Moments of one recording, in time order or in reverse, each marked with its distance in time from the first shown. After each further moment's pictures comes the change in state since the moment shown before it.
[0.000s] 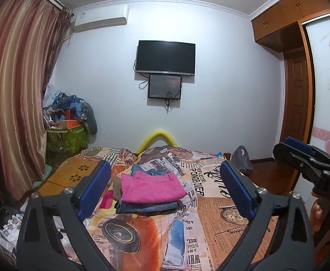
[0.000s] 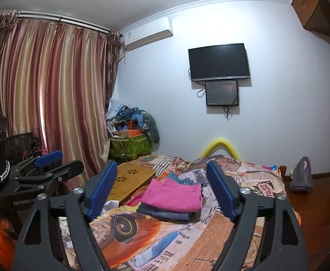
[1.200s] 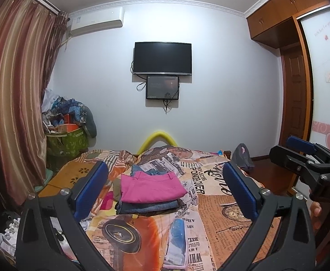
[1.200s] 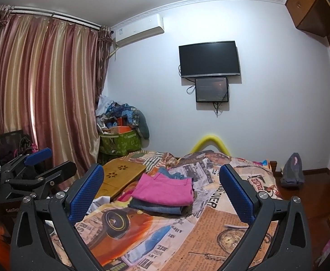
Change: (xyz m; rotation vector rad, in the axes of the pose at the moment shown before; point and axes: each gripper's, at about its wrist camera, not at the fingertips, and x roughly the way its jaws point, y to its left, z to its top) left arm -0.001 -0.008 -0.016 0.034 -0.009 -0.008; right arm -0.012 0.006 -0.012 -0.001 0.021 -0.073
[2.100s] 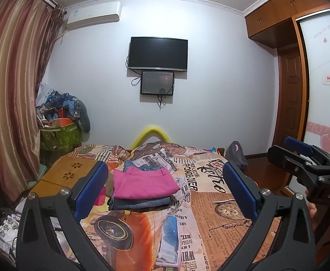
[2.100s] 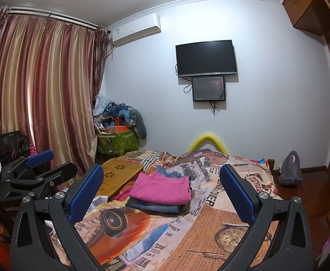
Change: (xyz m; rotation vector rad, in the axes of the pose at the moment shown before) left arm 0.005 0.005 -0.001 -0.019 0.031 -0.047; right arm -0.002 -0.002 0.002 0.009 0.005 -0.017
